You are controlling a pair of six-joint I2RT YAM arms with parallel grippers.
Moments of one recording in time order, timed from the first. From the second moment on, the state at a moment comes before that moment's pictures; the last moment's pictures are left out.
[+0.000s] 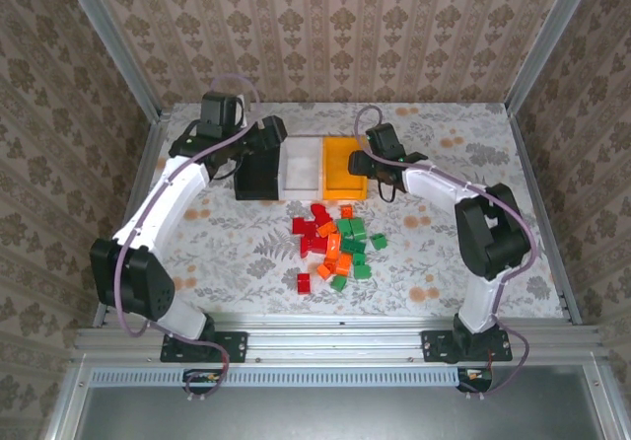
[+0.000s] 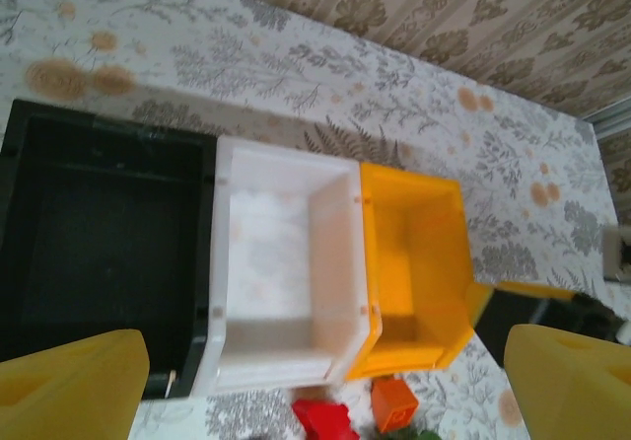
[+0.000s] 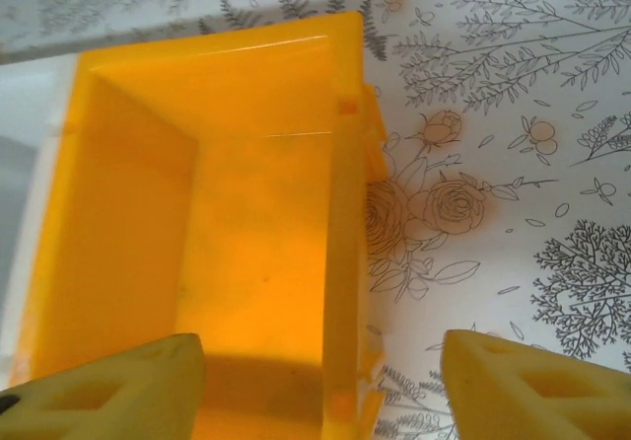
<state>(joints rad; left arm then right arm) -0.35 1.52 1.43 -0.58 0.19 -0.52 0.39 1.87 1.32 -0.27 0.10 0.47</state>
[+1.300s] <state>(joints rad) -0.36 1.46 1.27 -0.53 0.32 -0.53 0.40 1.54 1.17 -0.45 0.26 0.40</state>
